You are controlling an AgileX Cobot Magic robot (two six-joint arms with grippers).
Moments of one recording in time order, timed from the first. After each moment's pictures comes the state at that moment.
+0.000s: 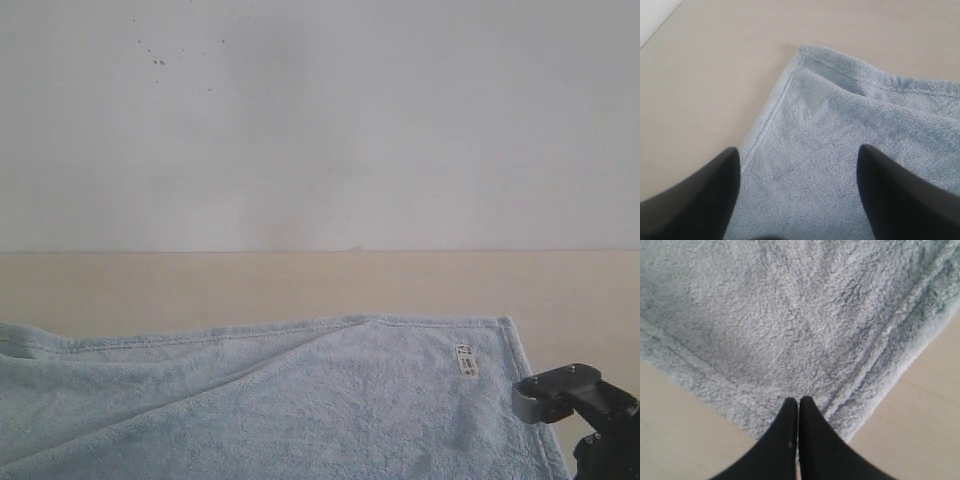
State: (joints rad) left arm -0.20 1.24 -0.51 -1.75 -0.53 1.52; right arm 0.19 1.62 -0.68 0.40 0.68 -0.62
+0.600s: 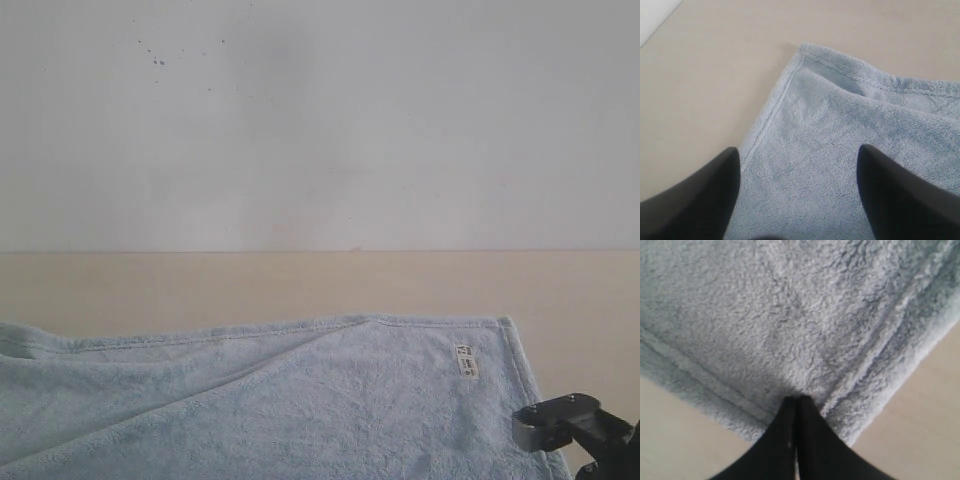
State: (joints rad) left arm -0.20 1.24 -0.51 -1.75 -0.53 1.51; right arm 0.19 1.70 -0.65 0.37 0.64 -0.60
